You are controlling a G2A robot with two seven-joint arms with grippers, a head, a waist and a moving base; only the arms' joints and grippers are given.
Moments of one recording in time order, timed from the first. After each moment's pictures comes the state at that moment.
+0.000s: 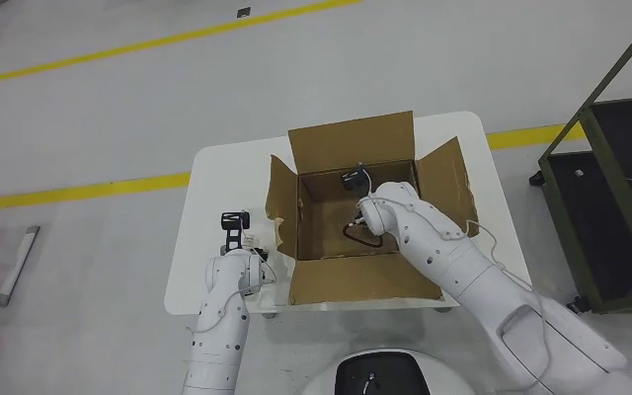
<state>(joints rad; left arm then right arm) 1.02 -1.39 -1.38 -1.38 1.61 0.16 -1.08 -0.48 -1.58 0.79 -0.82 -1.08 0.28 1.05</state>
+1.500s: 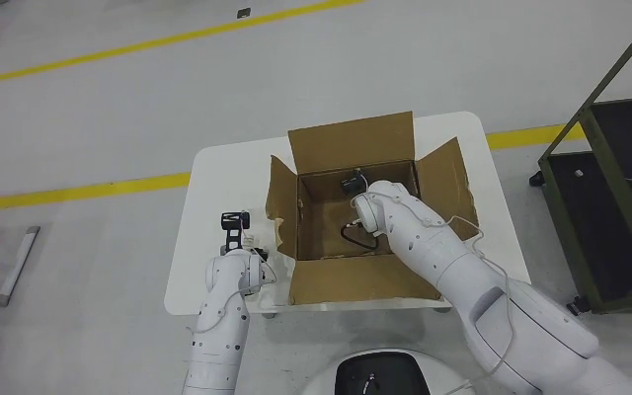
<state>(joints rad) 1.02 -1.39 -1.38 -1.38 1.61 0.16 -1.08 -0.36 -1.71 0.75 -0.44 -0.99 0.21 0.94</state>
